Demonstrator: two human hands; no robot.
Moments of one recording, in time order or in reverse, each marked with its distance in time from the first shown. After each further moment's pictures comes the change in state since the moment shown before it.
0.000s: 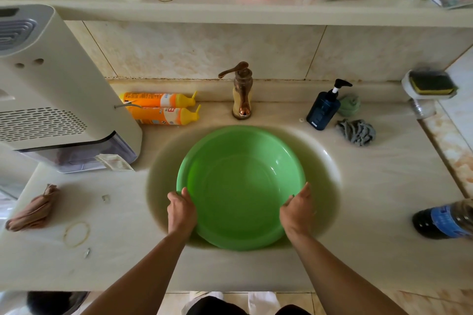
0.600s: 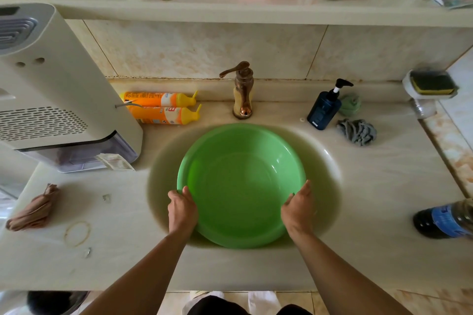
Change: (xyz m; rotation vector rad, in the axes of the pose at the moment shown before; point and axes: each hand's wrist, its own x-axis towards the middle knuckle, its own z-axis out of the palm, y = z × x) left_hand 0.001 0.003 0.000 0.013 0.017 -0.011; right_hand 0.003 -0.002 -0.001 -0.034 -0.005 -0.027
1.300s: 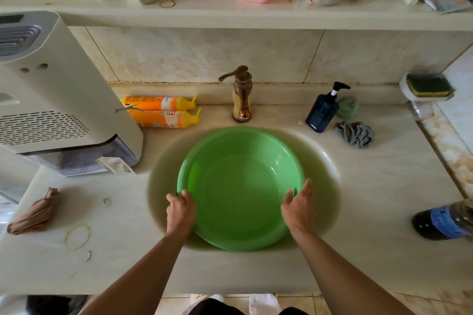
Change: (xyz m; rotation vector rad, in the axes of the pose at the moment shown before) left_hand 0.006 0.001 -0.003 0.025 -0.025 -0.016; right_hand 0.011 0.005 0.003 0.033 -0.014 0.007
